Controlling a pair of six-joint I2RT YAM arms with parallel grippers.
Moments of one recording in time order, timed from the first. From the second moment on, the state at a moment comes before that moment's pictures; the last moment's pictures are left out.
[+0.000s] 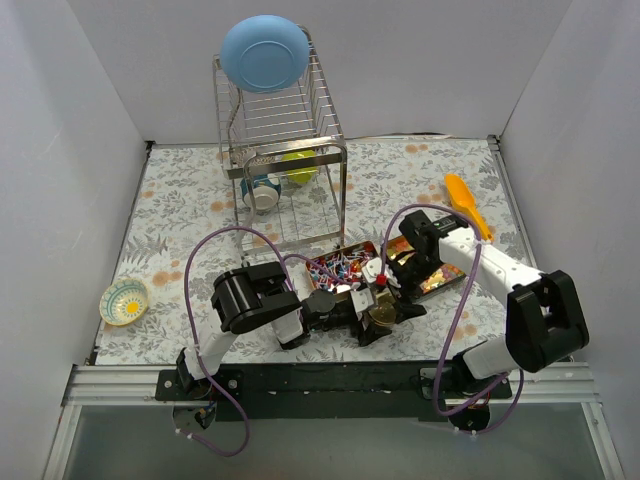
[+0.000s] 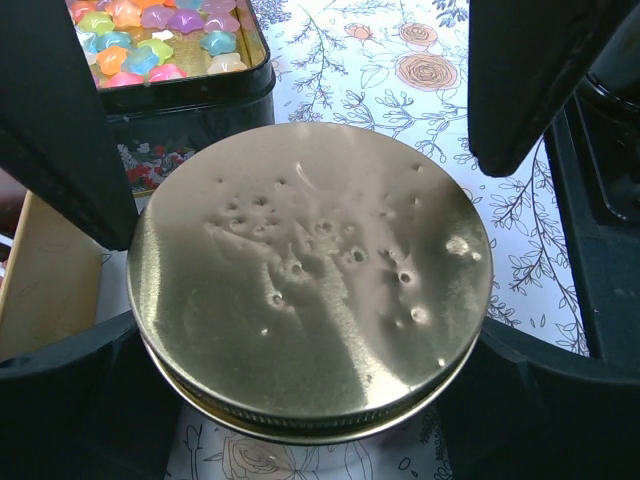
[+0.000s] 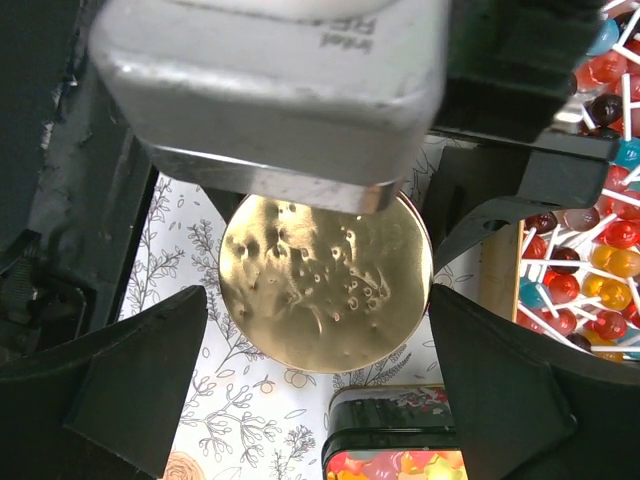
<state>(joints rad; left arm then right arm) -1.12 2.14 0.60 1.40 0.27 -0.01 0.47 1.45 0.96 -1.13 -0.75 -1.48</state>
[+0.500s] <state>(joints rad) -1.12 2.15 0.63 1.40 0.29 -0.01 0.47 1.23 0.79 -1.01 -0.66 -1.47</state>
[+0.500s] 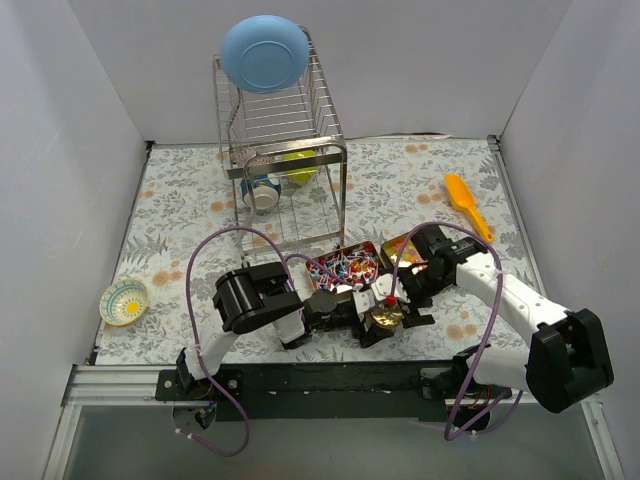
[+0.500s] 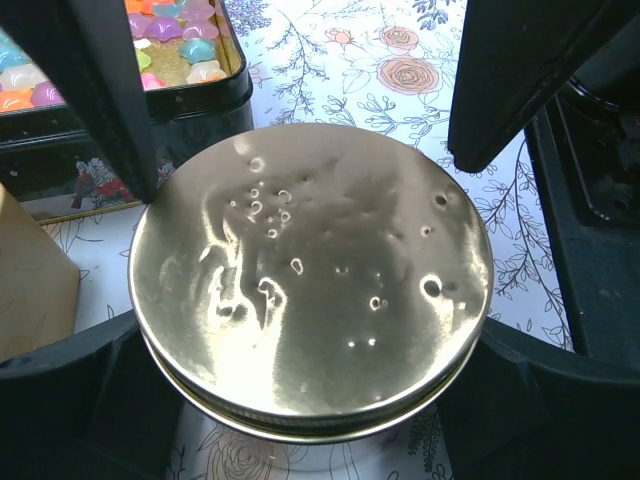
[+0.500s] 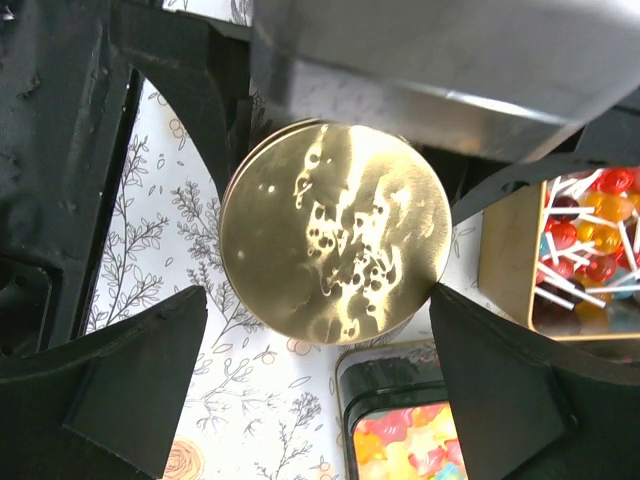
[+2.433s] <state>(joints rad) -1.11 2.15 0.62 1.40 0.28 -0.04 0.43 1.41 0.91 -1.08 -0.76 -1.41</state>
